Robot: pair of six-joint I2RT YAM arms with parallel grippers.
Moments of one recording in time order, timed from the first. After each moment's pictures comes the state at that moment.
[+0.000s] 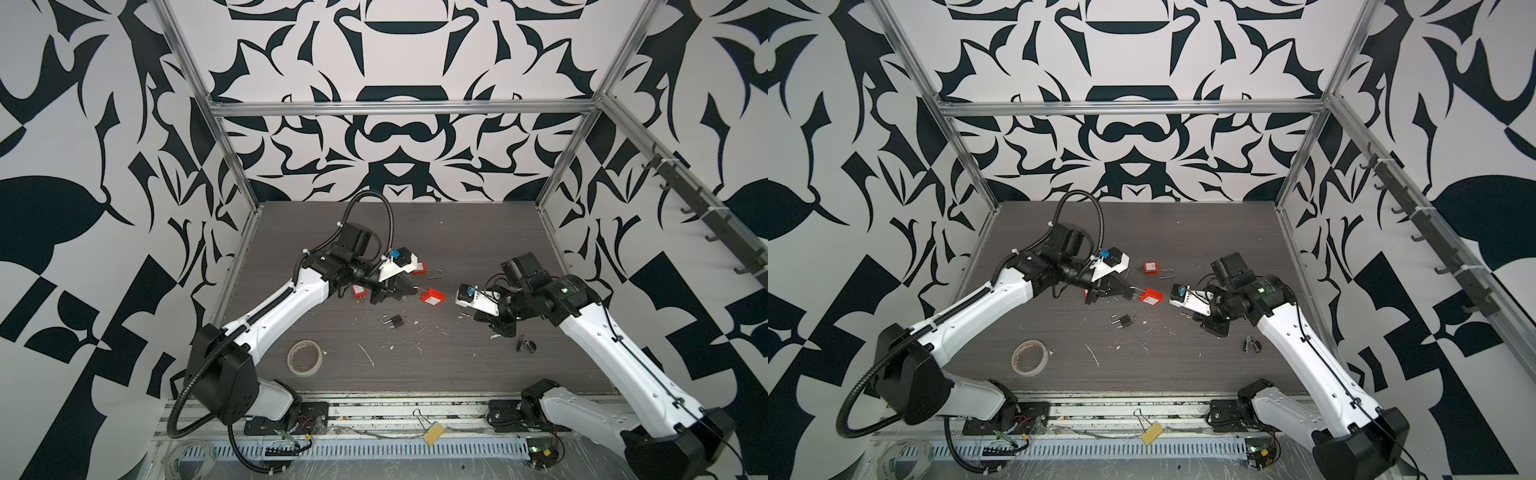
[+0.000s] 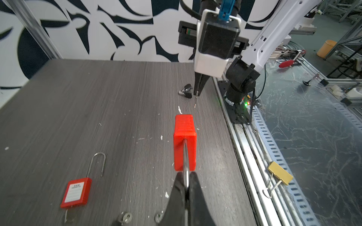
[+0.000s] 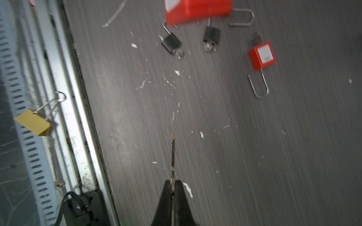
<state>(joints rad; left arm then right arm) -0.61 1.48 1.25 -0.60 0.96 0.66 0.40 1.04 1.04 -1.16 -0.29 -0.79</state>
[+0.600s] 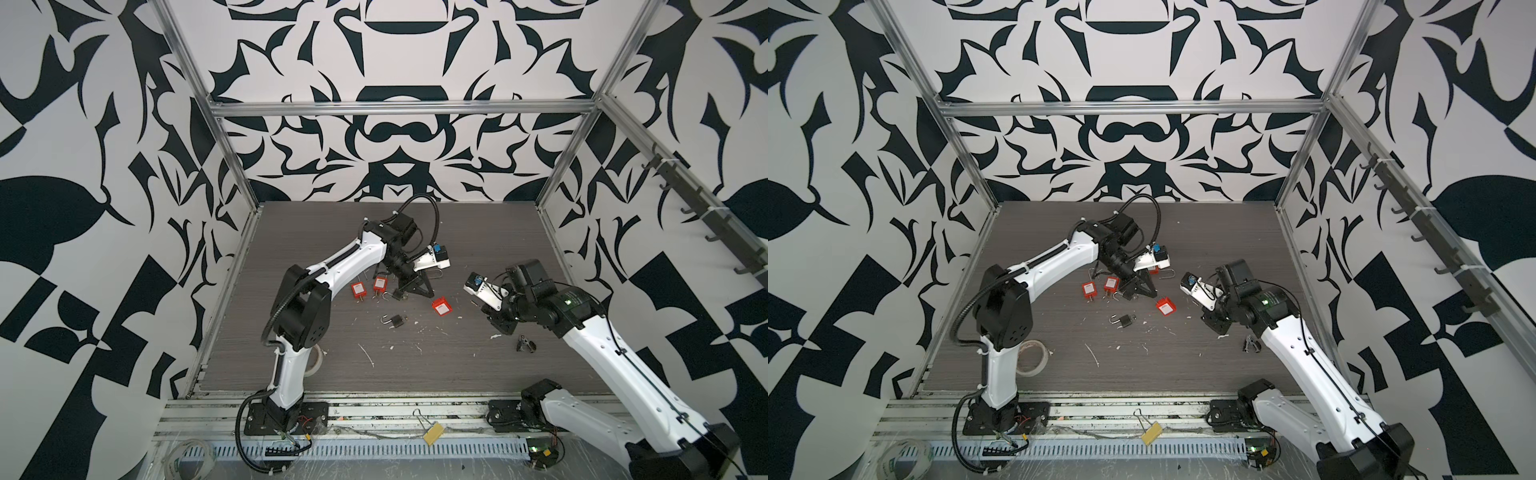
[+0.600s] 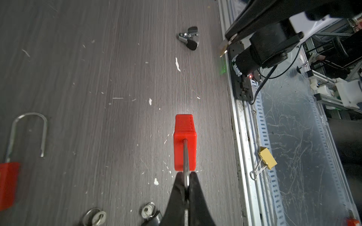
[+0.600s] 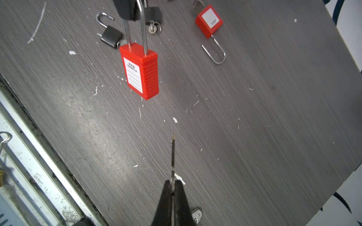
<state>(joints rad) -0.71 2.06 1.80 -1.10 0.83 0.69 0.39 0.96 0.95 -1.03 -0.15 -0.53</state>
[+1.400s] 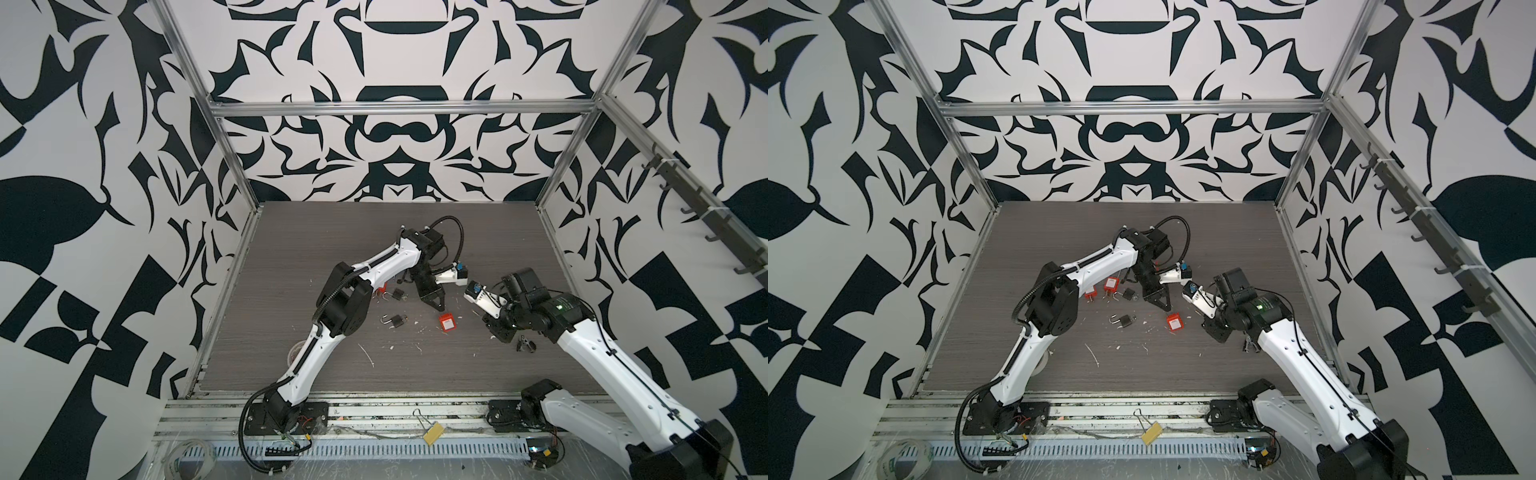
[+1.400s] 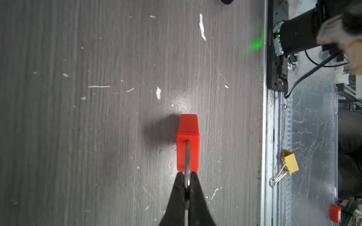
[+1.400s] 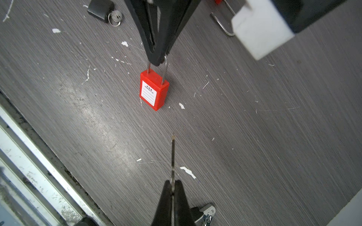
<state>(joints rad) -0.81 2.41 2.15 -1.26 0.68 0.63 0.38 0.95 0.84 -0.99 -0.14 -0.50</state>
